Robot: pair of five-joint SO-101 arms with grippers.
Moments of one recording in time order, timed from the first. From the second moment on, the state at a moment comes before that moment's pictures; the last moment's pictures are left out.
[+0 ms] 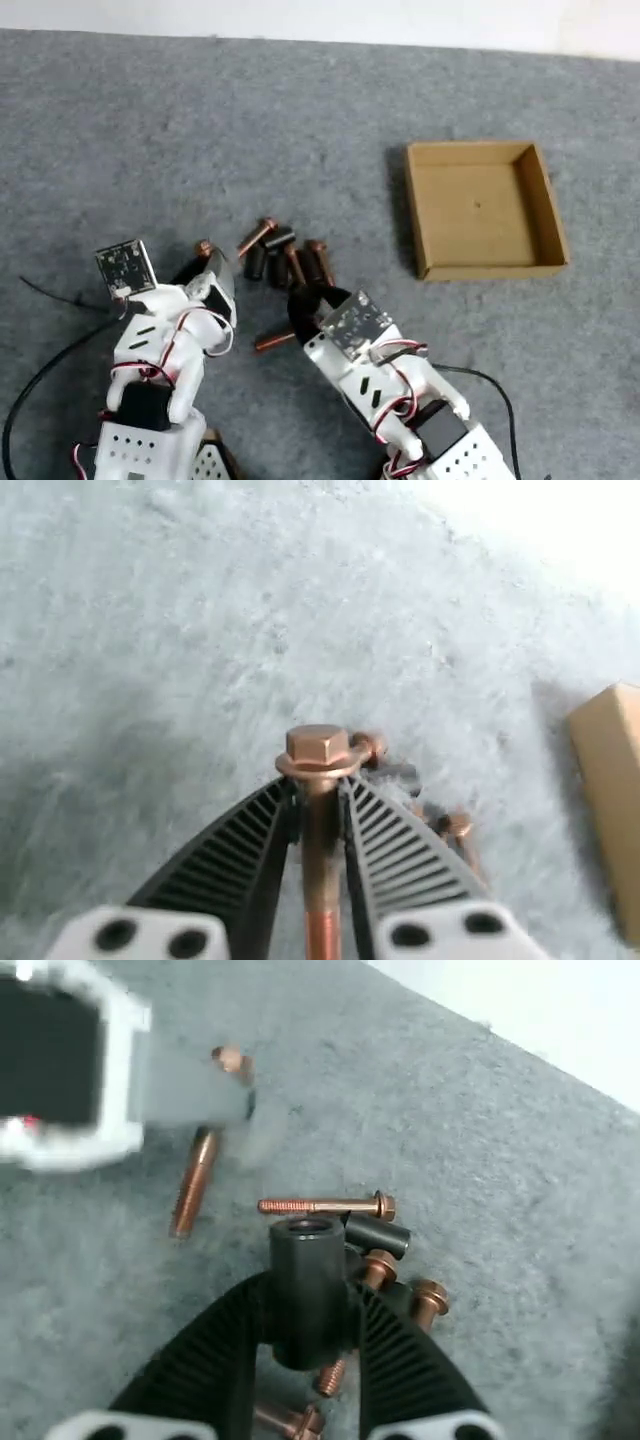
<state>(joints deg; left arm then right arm) 2.8 -103.2 95.4 41.3 33.5 -43.0 -102.9 96.0 35.5 15.5</state>
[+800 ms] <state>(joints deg) 15.3 -103.2 94.1 21.8 39.8 -43.3 -103.1 96.0 35.6 17.7</state>
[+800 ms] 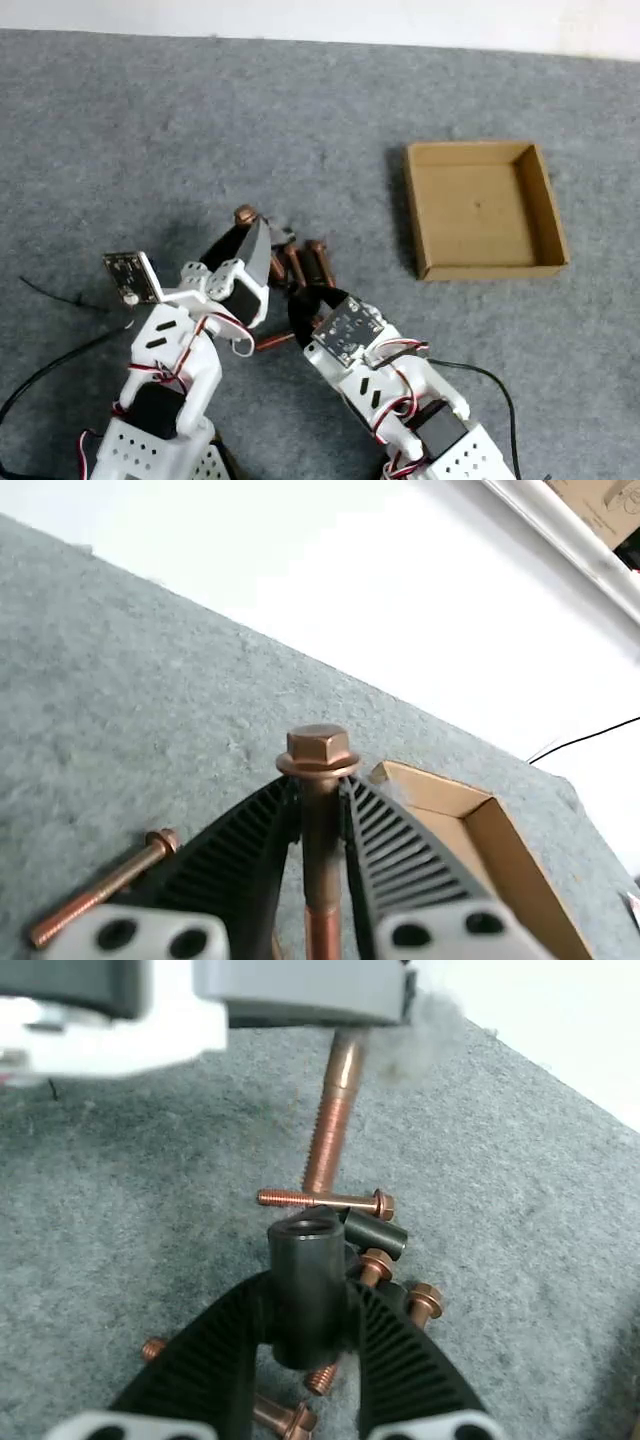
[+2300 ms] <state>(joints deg) 23.3 -104.5 91.3 31.6 44.1 -41.8 -102.9 96.0 35.7 17.9</state>
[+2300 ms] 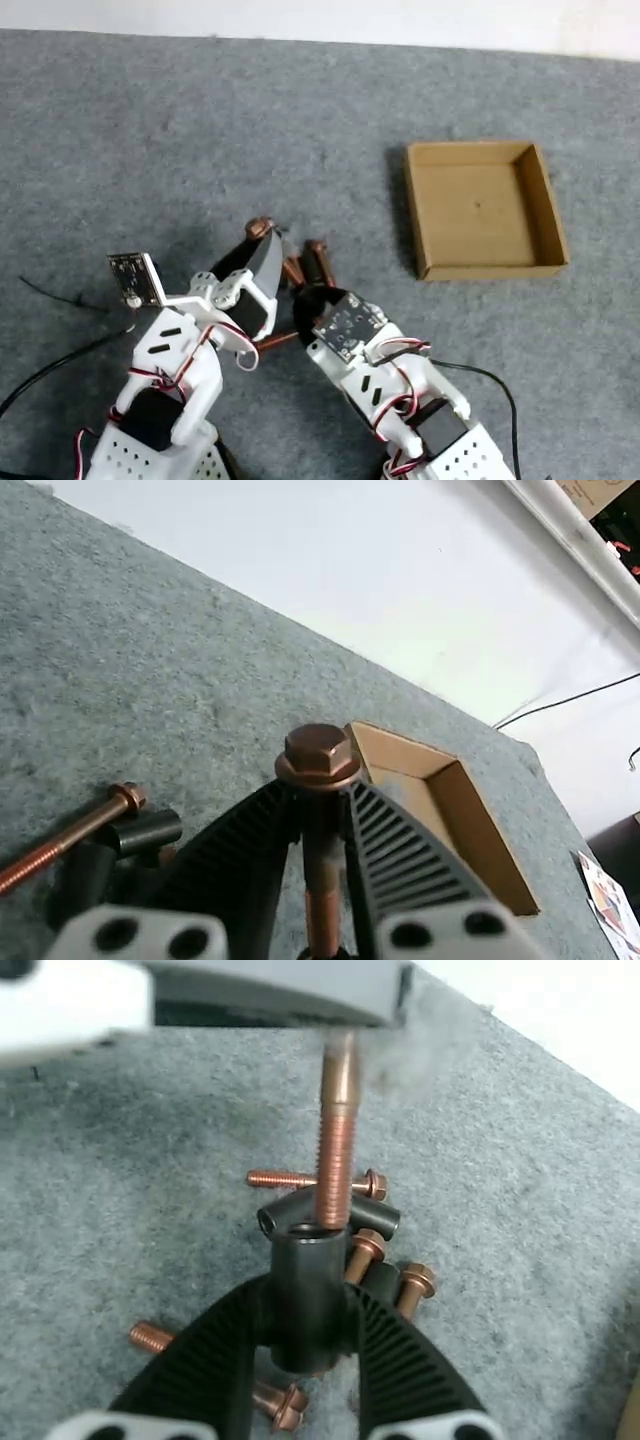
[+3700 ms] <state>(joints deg) 23.7 -104.5 85.7 40.4 44.0 -41.8 -102.9 96.0 35.7 17.9</state>
